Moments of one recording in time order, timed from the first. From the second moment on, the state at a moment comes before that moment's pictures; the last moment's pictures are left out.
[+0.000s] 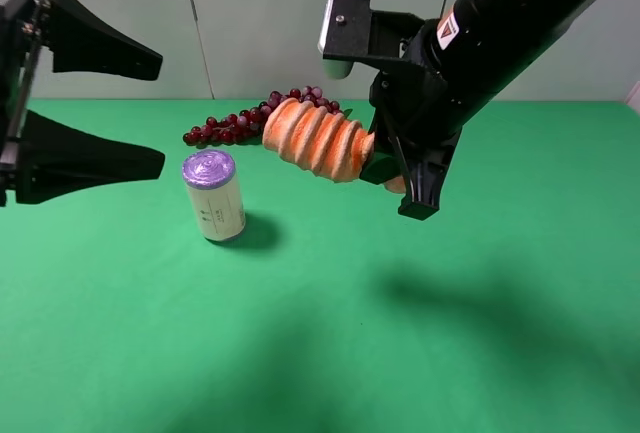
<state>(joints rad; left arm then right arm) -0.08 1.13 -0.69 -1.17 0.95 1.94 0.75 1.49 -1.15 0.07 0.82 -0.82</state>
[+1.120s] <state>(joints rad) -0.20 1.40 -0.69 -1.54 1.03 2.33 0.75 1.49 -1.32 0.19 1.00 -0.95</state>
